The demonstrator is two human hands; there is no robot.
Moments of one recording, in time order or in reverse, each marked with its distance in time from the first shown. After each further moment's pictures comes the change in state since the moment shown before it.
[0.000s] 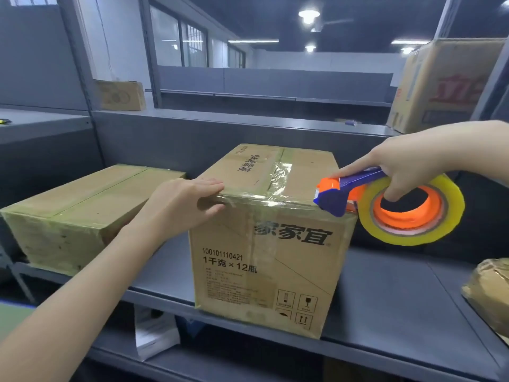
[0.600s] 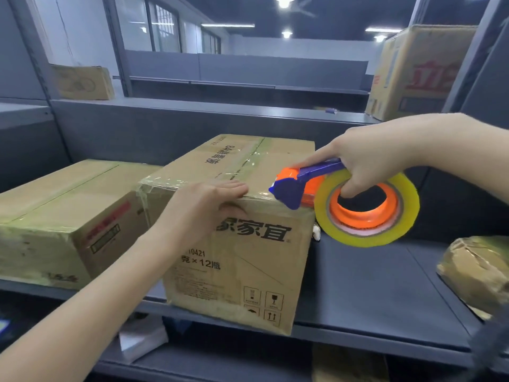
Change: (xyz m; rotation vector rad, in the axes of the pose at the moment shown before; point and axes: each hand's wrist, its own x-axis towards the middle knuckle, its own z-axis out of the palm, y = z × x) left_hand 0.011 0.051 0.013 -0.279 -0.027 -0.002; right_hand 0.018 -0.020 0.002 0.048 0.106 -0.099
